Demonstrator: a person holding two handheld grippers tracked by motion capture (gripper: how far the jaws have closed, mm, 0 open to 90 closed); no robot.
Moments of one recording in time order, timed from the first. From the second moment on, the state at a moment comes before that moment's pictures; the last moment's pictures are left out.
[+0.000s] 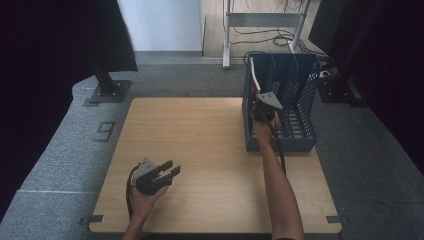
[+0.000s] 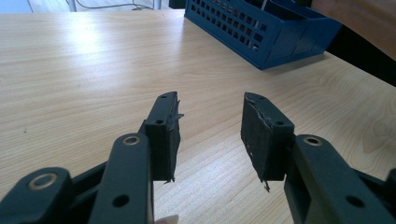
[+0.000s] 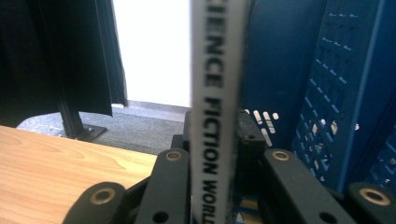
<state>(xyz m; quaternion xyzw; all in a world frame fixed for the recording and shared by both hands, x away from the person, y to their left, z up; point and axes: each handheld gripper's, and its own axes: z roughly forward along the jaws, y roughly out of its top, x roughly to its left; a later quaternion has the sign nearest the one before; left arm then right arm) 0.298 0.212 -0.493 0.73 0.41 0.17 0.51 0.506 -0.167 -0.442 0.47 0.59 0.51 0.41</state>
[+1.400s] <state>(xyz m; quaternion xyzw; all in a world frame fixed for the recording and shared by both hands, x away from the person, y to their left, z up) 0.298 0.210 -0.492 0.74 0.41 0.17 0.51 0.488 -0.175 -0.430 0.42 0.64 0.47 0.44</state>
